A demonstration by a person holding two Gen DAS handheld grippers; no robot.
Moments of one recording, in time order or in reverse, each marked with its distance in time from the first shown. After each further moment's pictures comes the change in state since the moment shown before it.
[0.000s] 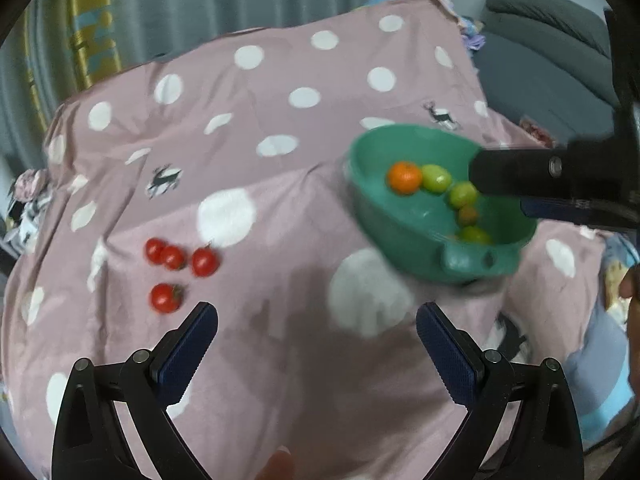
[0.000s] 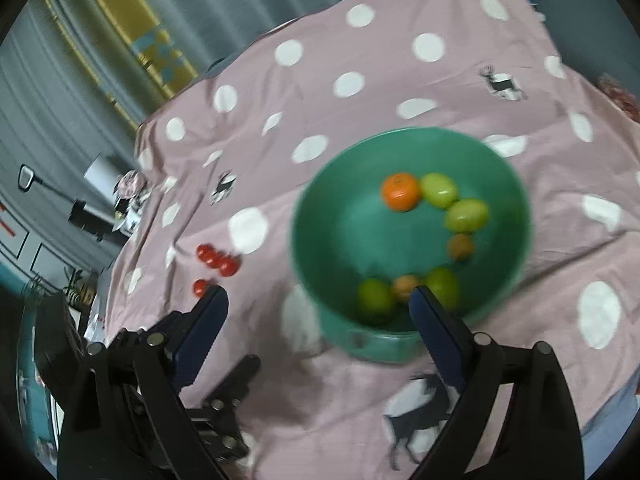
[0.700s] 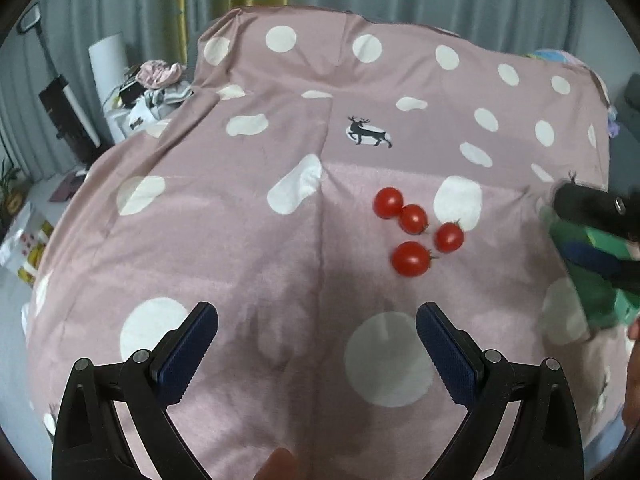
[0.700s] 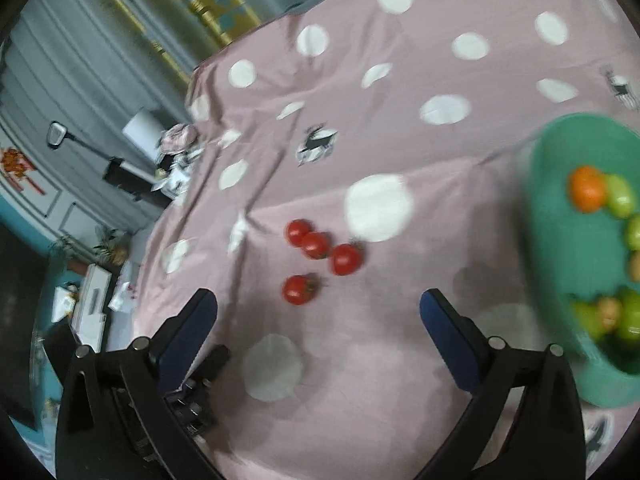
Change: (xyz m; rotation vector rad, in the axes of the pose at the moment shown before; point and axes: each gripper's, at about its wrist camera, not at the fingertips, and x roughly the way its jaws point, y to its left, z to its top) left arm -0.005 0.170 -0.053 -0.374 0.025 0.249; right arm 0.111 0.115 0.001 -0.088 0.121 0.183
